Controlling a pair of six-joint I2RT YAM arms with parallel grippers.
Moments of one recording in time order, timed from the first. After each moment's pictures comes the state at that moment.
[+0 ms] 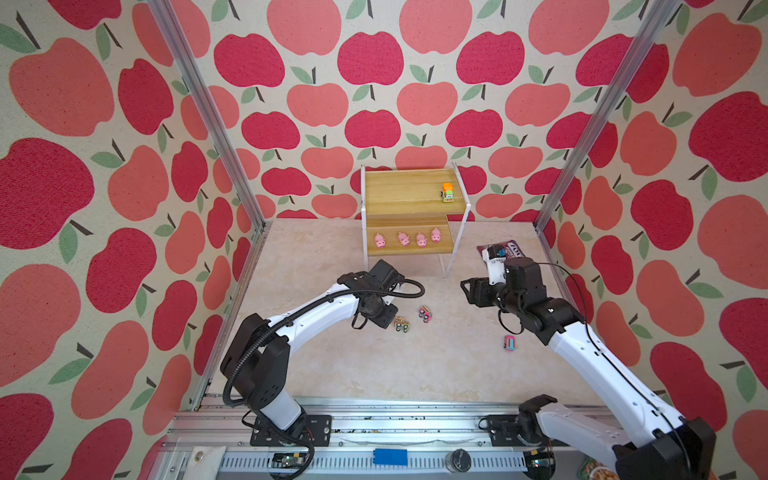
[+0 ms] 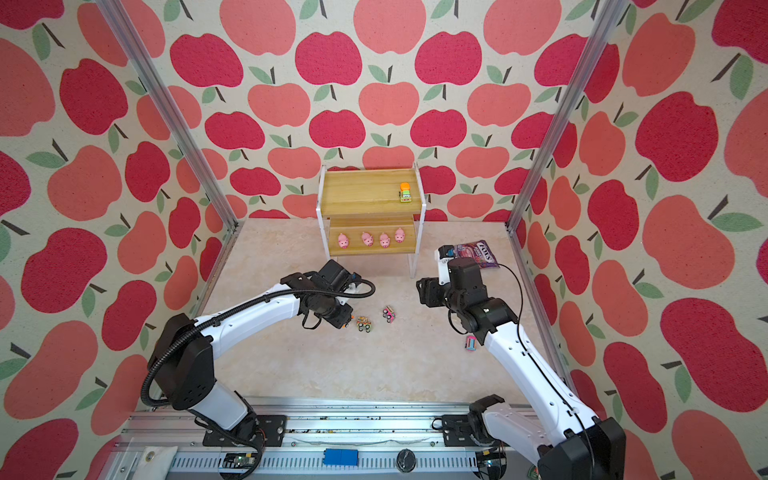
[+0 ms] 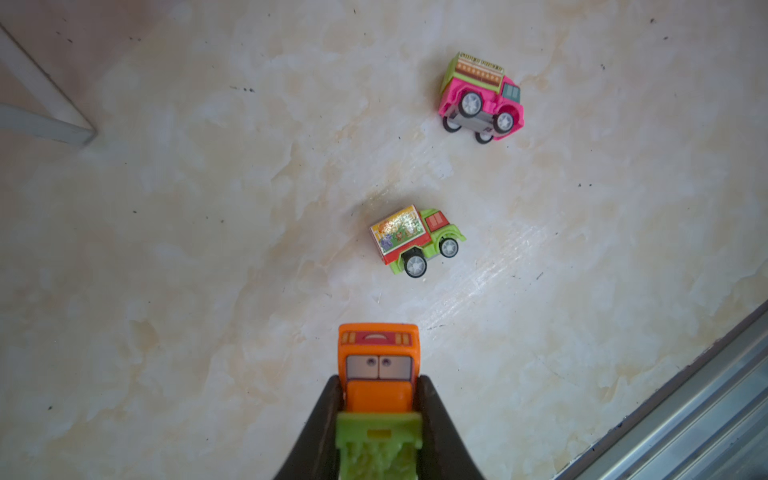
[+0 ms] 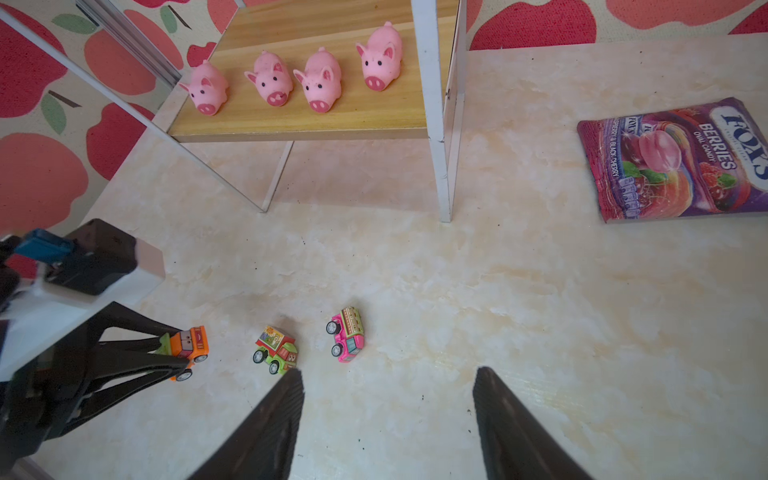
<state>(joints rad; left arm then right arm) -0.72 1.62 1.20 -0.81 0.08 -0.01 0.45 1.05 0.92 -0.51 -0.09 0.26</state>
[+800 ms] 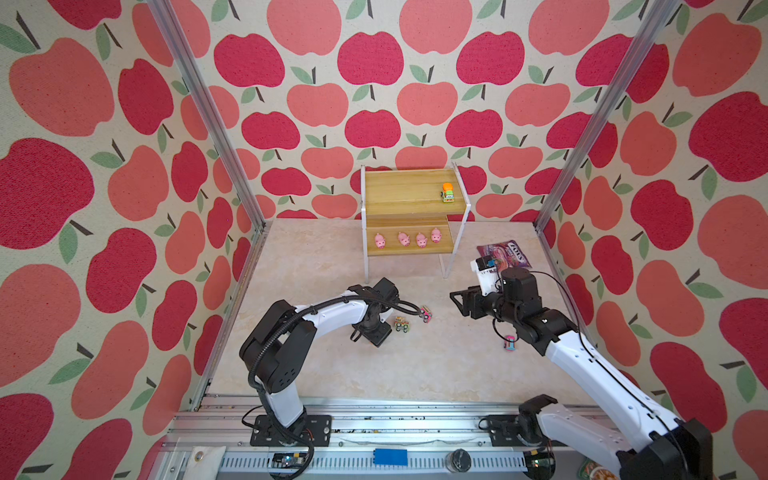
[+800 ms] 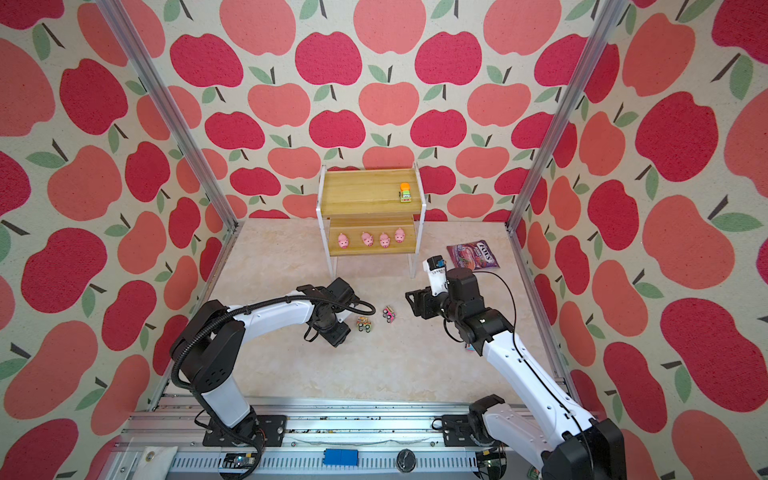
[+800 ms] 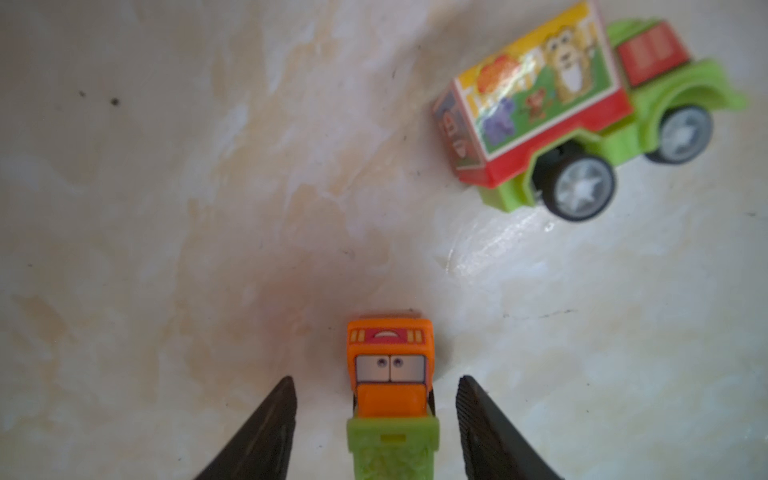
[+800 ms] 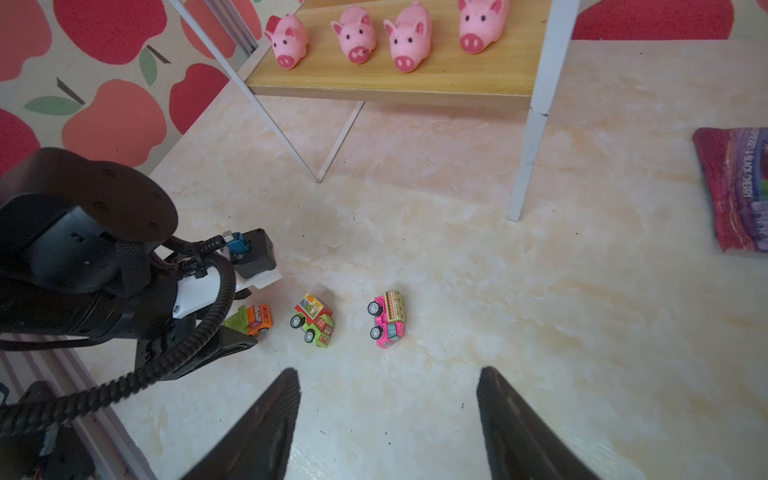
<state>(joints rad) -0.70 1.73 1.08 -0.76 -0.01 0.05 0.50 1.01 0.77 -0.34 -0.26 0.15</state>
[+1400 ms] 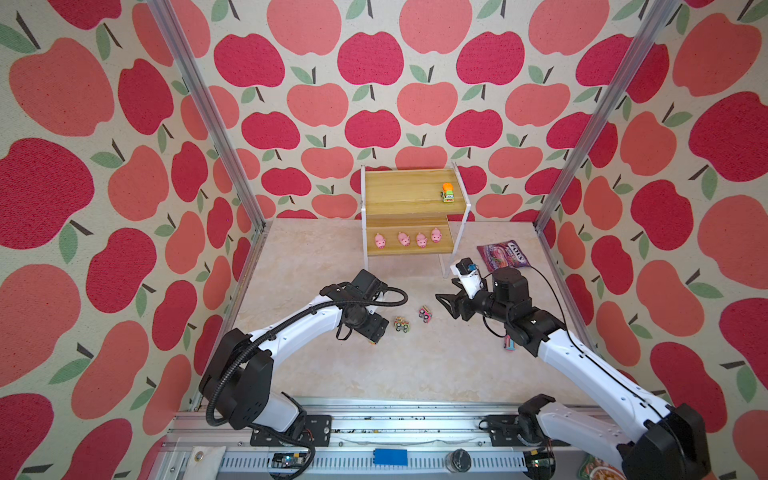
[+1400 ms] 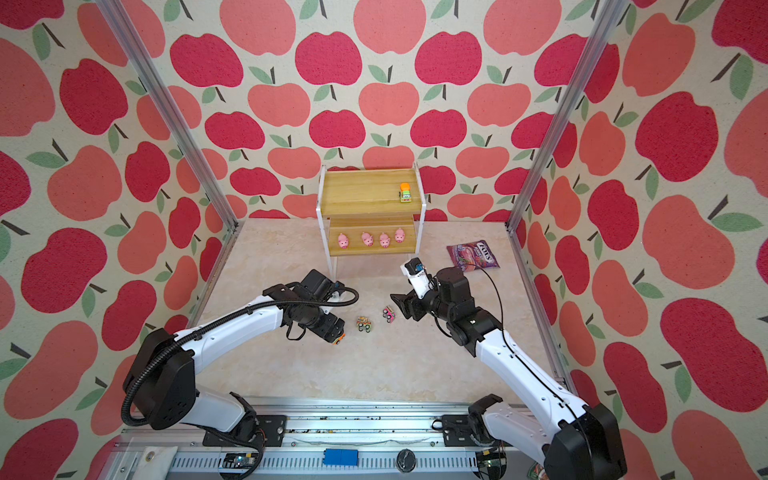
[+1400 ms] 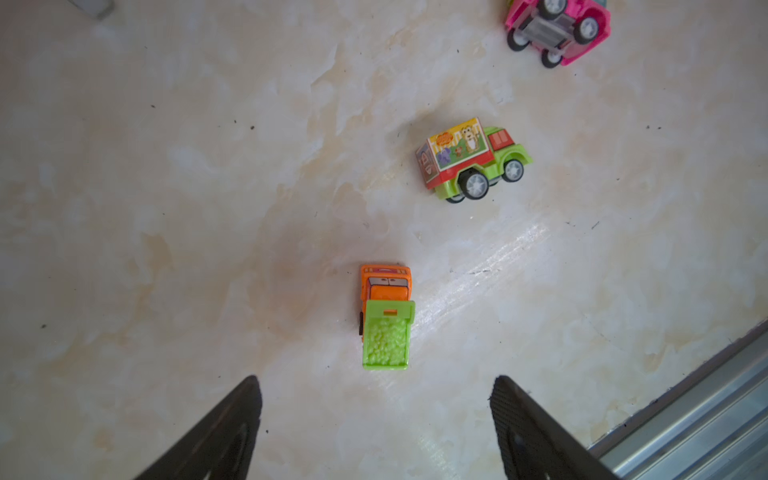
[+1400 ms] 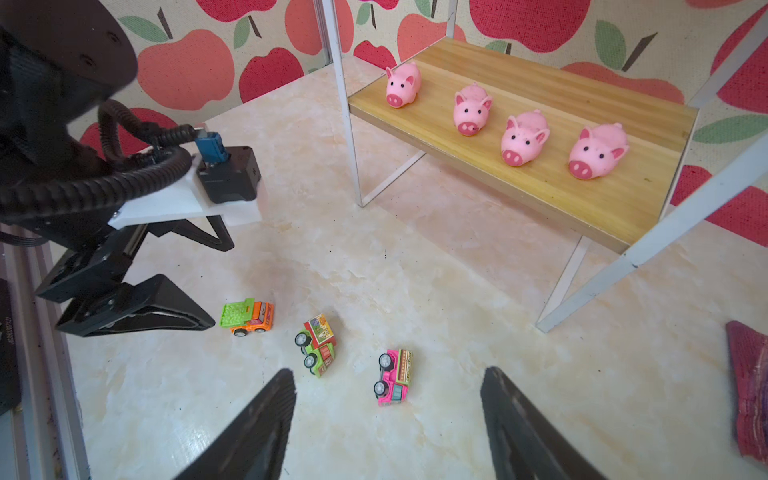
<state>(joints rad) -0.64 1.49 1.01 -0.77 0.09 -0.04 0.56 1.05 0.76 -0.16 -0.31 -0.12</state>
